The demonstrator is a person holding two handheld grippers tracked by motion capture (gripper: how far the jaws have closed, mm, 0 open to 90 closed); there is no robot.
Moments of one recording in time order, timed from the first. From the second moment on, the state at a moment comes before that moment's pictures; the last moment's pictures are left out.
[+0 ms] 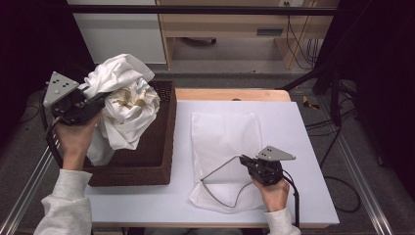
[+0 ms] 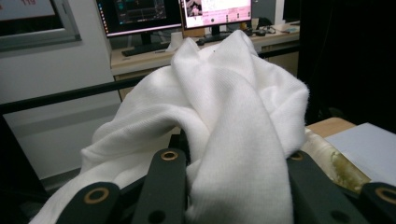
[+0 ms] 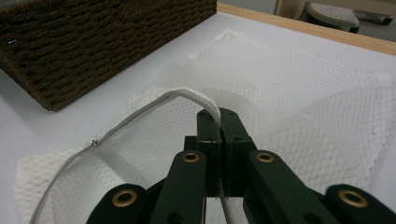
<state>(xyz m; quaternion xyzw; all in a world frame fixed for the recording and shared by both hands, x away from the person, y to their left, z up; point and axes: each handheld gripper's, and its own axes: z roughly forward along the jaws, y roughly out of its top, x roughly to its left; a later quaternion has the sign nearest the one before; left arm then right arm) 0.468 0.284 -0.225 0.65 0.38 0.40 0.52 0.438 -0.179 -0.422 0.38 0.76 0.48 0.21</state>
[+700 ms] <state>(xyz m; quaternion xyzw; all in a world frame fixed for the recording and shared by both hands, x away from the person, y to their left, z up) 0.411 0.220 -0.174 0.65 0.29 0.38 0.59 0.440 -0.180 -0.422 0.39 0.76 0.48 0.21</state>
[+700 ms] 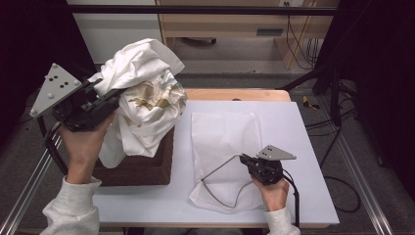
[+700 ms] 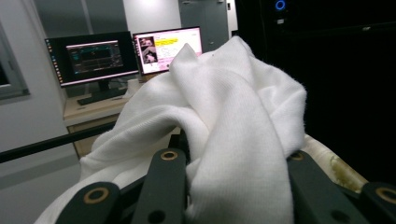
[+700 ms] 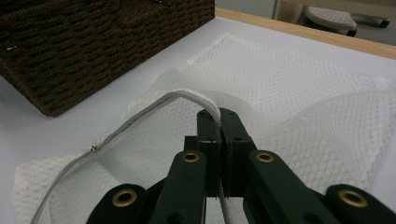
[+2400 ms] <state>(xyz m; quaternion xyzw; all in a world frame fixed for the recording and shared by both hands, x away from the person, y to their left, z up) 0.377 0.098 -0.379 0.82 0.22 0.17 0.50 0.467 -0.182 -0.428 0.42 0.74 0.48 0.21</state>
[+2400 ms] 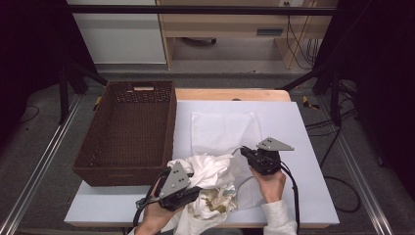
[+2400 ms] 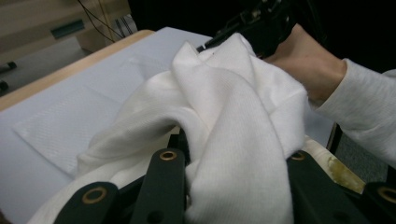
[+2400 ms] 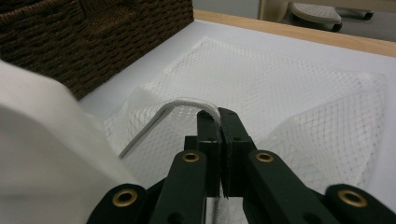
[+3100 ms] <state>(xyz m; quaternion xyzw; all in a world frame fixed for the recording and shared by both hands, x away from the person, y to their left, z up) 0.424 0.026 -0.449 0.86 0.24 0.15 0.42 0.456 -0.174 -0.426 0.40 0.75 0.48 0.20</state>
